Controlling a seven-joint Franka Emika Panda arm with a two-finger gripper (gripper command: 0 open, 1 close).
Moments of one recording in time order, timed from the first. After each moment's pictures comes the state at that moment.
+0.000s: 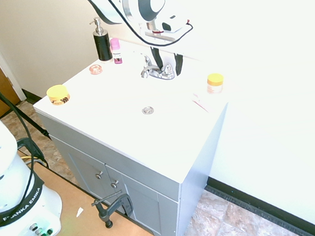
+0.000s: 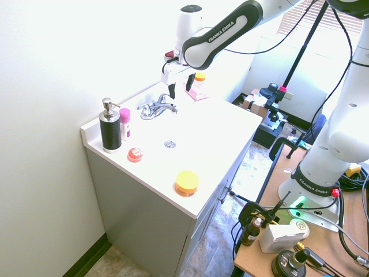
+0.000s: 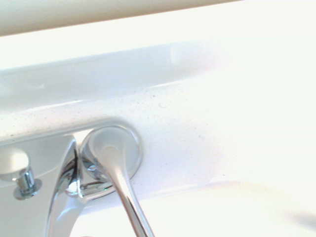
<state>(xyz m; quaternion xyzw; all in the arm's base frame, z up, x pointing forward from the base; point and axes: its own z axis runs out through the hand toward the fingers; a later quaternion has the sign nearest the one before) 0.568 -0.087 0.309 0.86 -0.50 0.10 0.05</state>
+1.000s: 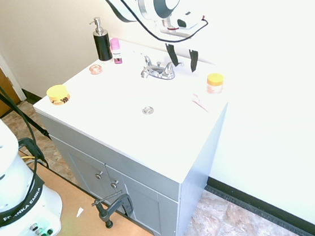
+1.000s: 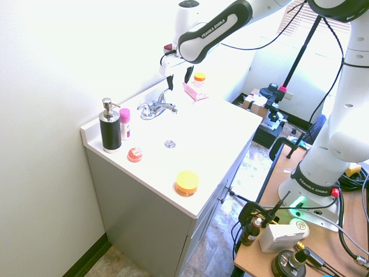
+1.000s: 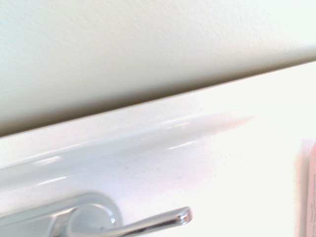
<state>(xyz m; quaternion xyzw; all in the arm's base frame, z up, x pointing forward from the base) 0.597 -0.110 0.342 0.85 -0.51 0.12 0.03</state>
